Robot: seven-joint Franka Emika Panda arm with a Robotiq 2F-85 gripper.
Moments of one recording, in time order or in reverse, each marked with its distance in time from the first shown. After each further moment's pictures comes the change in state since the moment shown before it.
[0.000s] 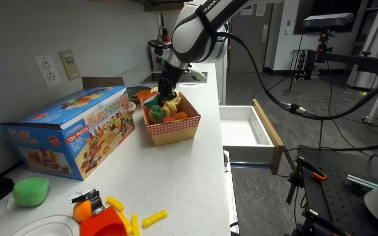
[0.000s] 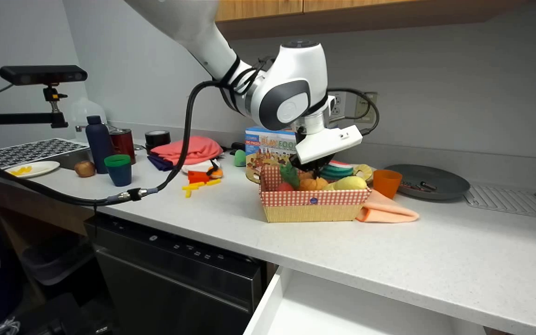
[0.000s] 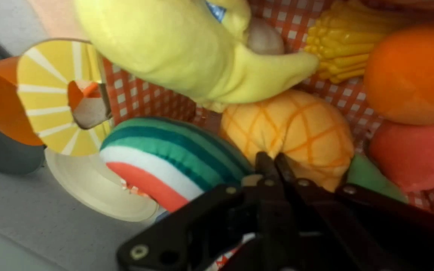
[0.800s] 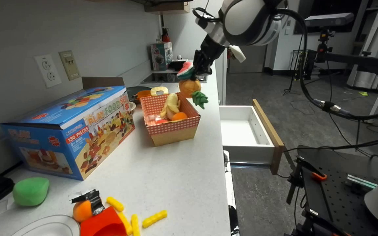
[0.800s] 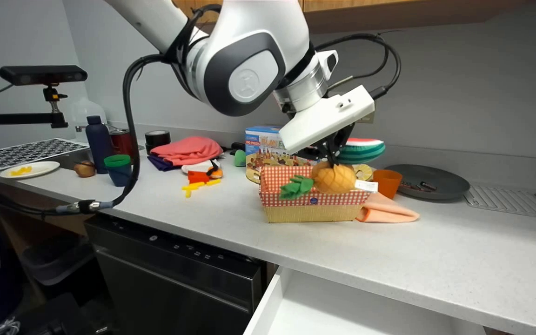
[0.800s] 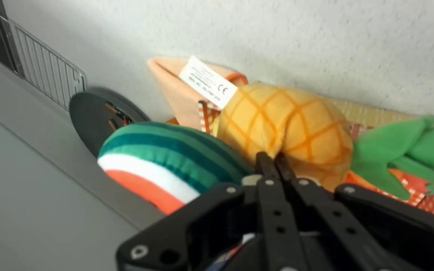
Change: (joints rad) arm -0.027 -0.409 -0.115 -0.448 -0.047 0.244 0.041
